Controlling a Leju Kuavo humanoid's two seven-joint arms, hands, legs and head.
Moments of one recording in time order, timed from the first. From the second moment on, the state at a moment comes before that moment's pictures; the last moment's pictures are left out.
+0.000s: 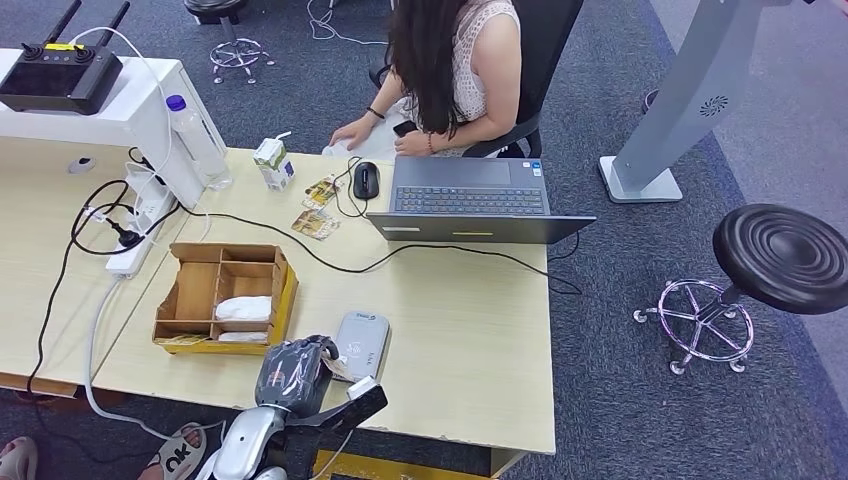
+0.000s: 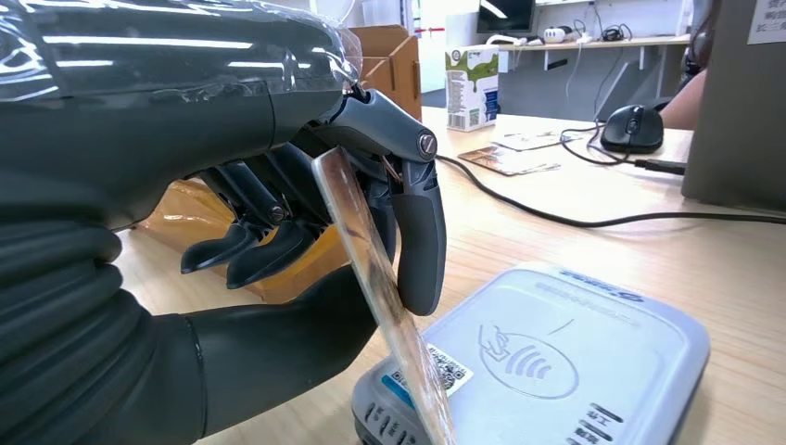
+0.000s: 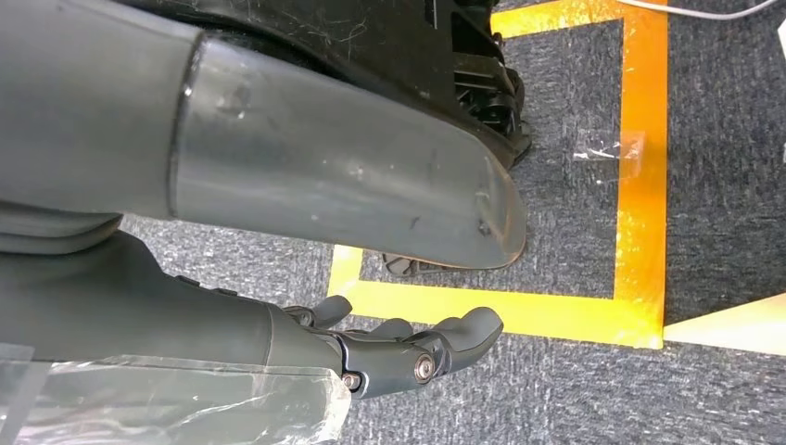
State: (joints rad) left arm -0.03 0.02 -0.49 -1.15 -1.20 0.17 0.13; right arm -0.09 0.05 0.58 -0.16 -0.63 -0.20 -0.27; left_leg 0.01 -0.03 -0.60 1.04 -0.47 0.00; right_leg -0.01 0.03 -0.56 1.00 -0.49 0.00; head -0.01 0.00
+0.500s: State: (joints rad) left arm -0.02 0.02 -0.45 -1.16 -1.26 0.17 0.19; right arm -0.09 0.05 0.58 -0.16 -0.63 -0.20 -0.26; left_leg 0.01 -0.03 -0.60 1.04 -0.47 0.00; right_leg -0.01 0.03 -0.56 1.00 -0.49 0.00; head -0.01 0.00
